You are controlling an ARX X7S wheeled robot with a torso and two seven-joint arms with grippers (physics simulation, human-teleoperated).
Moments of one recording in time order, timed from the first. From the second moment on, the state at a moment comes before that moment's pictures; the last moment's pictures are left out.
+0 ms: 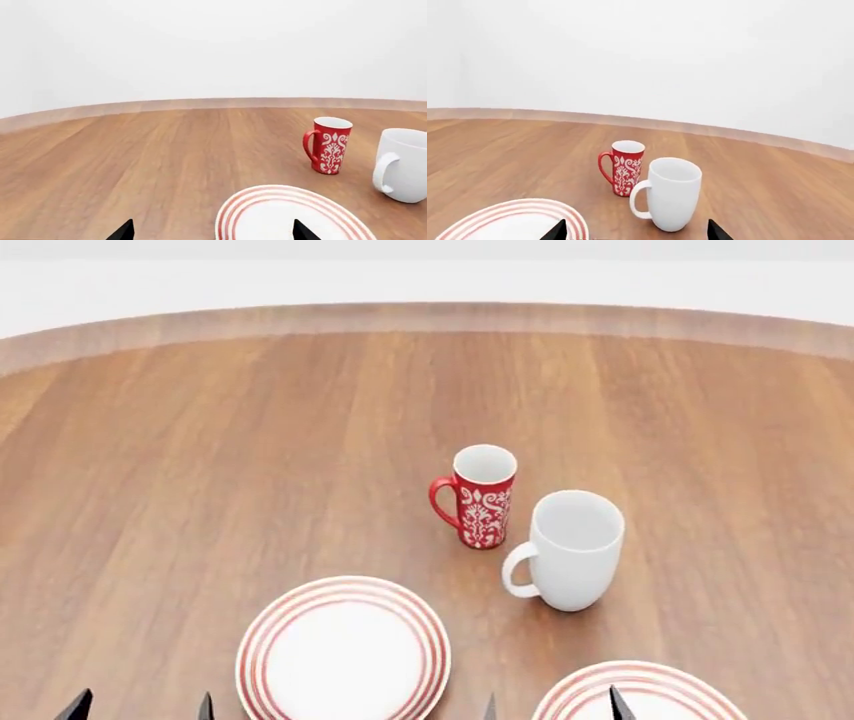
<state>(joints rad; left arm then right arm) -0.01 -0.15 0.18 -0.03 -0.14 0.07 -0.18 -0.04 0.20 -0.20 -0.15 0.09 -0.01 0.16</state>
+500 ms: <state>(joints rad) -0.02 -0.17 0.19 -0.06 -0.16 0.08 -0.19 -0.07 0.36 -0.35 -0.19 0.15 0.11 -0.09</state>
